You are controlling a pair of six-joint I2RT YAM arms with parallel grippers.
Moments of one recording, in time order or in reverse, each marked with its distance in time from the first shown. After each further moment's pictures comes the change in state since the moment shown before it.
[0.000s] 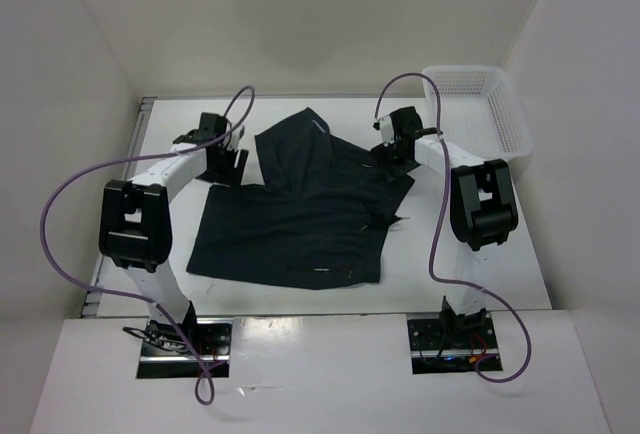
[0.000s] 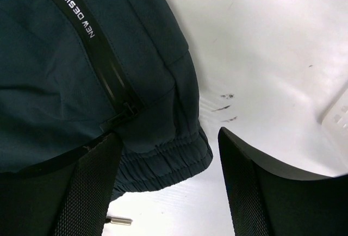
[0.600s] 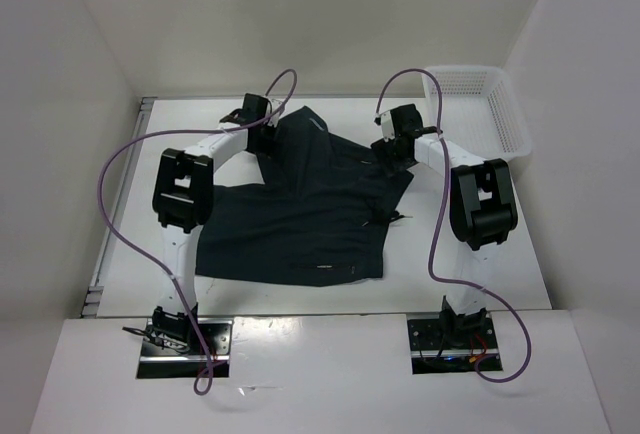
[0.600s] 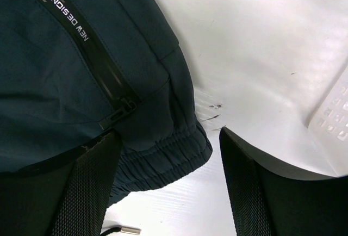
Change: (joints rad) left arm -0.147 0.474 0.549 0.111 0.059 -0.006; right arm 0.000 0.011 0.022 0.040 0.027 0.034
